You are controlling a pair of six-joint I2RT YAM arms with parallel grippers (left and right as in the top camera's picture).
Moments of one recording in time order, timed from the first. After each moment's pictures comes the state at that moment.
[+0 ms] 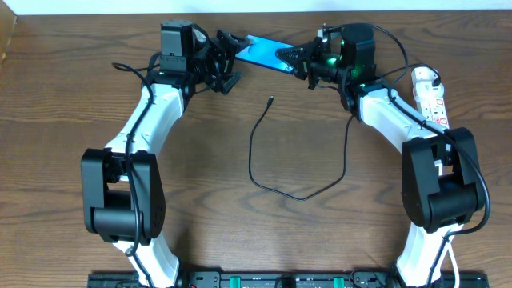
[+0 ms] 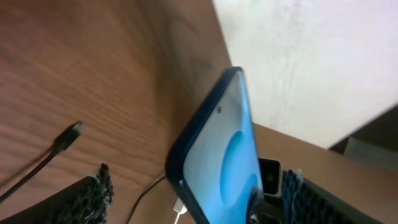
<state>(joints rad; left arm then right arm) -0.11 1.91 1.39 -0.12 0.68 -1.26 0.27 2.02 1.35 0.36 -0.79 1.48</state>
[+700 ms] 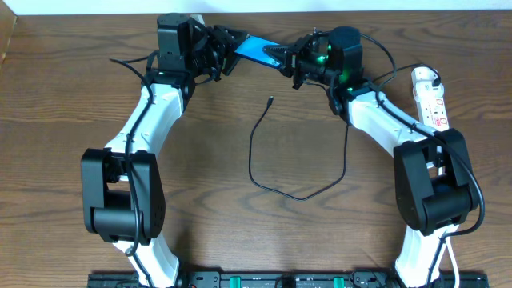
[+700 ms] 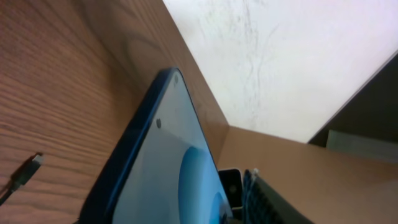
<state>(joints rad) -0.11 1.91 1.39 0.03 0.68 -1.28 0.35 2.02 1.35 0.45 -0.70 1.77</state>
